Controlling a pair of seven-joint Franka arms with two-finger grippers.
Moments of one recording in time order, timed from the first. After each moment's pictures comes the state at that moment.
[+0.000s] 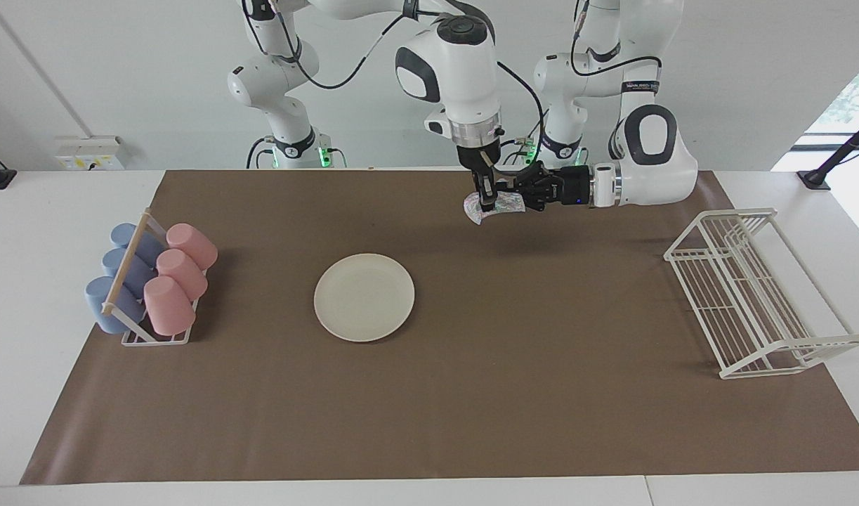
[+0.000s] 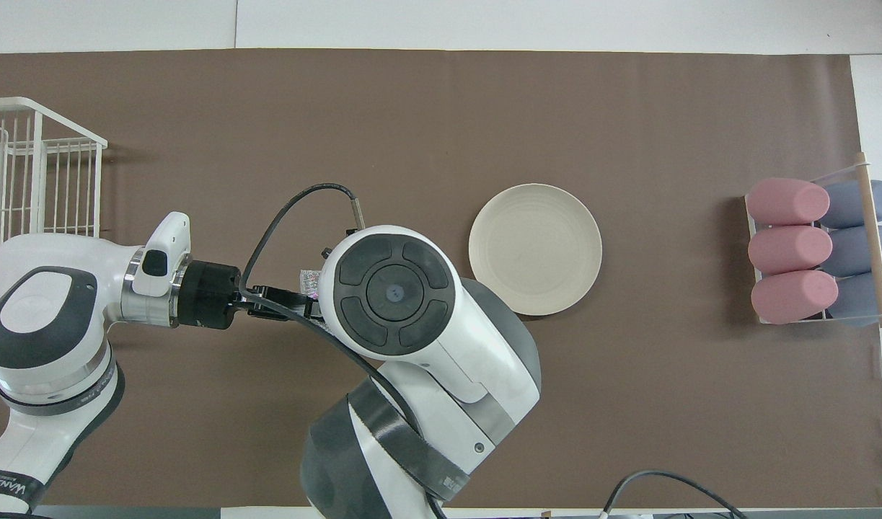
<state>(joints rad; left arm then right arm) -0.14 -0.06 -0.01 -2.27 -1.33 1.64 0.56 0.77 0.28 -0.03 -1.52 0.11 2.00 2.18</state>
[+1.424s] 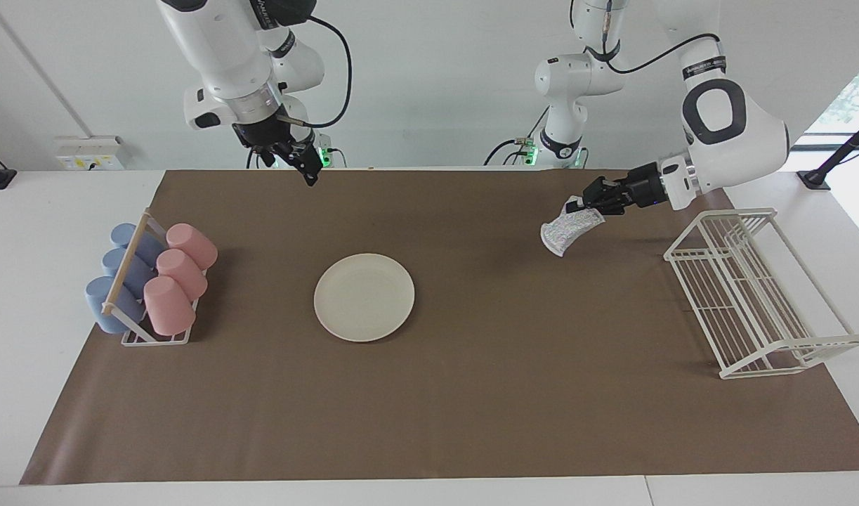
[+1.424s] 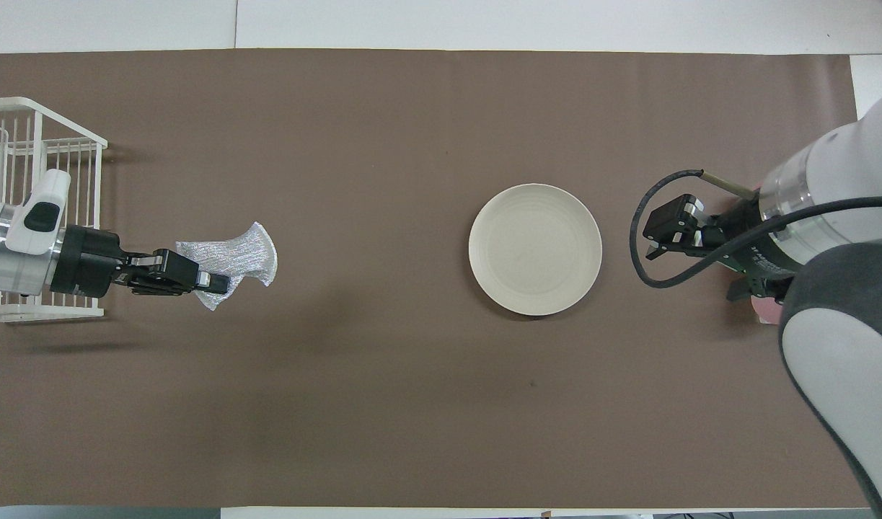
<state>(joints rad) 0.03 -0.05 0.01 -2.04 -0.77 1.64 0.23 0.24 -0.02 -0.05 -1.60 0.10 1.45 0.68</state>
